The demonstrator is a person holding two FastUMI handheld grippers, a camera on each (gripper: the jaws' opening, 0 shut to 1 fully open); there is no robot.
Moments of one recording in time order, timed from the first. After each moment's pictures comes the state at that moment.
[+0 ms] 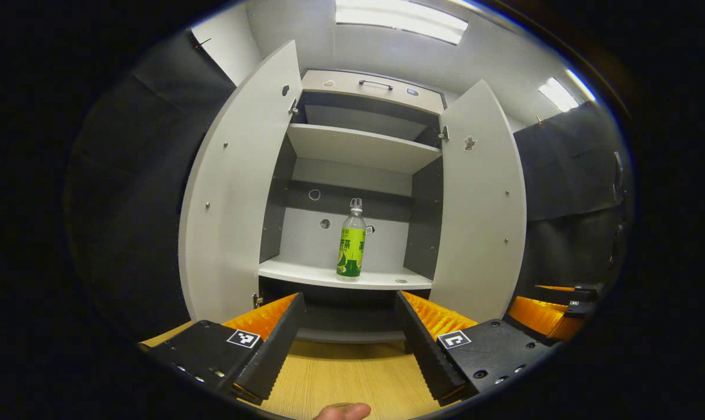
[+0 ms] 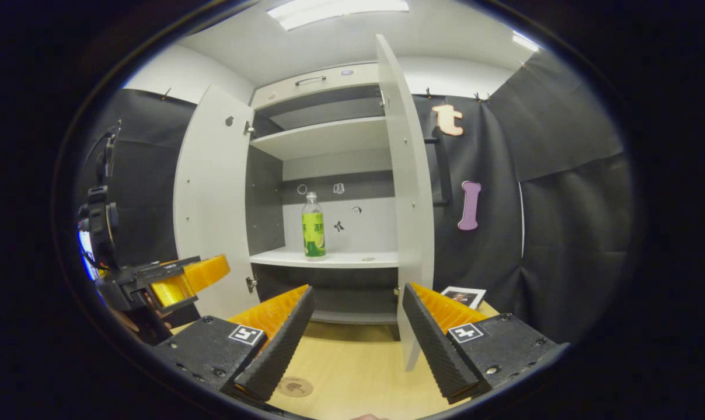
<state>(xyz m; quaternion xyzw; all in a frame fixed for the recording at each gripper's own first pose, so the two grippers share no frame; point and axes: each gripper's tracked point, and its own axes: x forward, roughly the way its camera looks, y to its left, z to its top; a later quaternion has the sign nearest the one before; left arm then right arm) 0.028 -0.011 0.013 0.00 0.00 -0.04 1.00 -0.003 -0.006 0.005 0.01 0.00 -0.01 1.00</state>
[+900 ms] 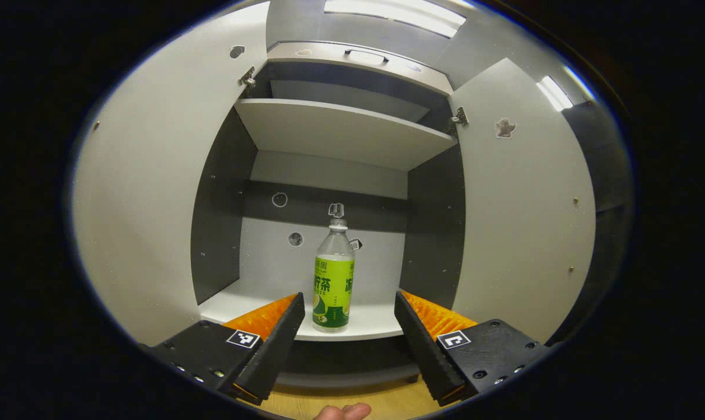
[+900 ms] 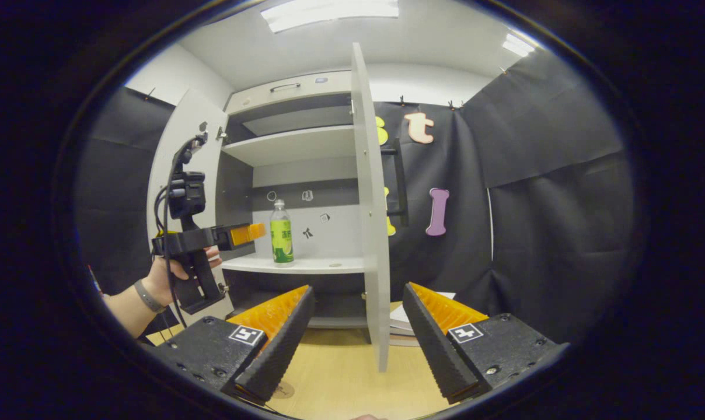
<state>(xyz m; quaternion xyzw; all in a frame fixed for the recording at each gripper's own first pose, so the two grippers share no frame) 0.225 -0.021 0.032 0.02 0.00 -0.08 1.00 -0.012 -0.045 0.006 0.01 -0.01 -0.09 1.00</state>
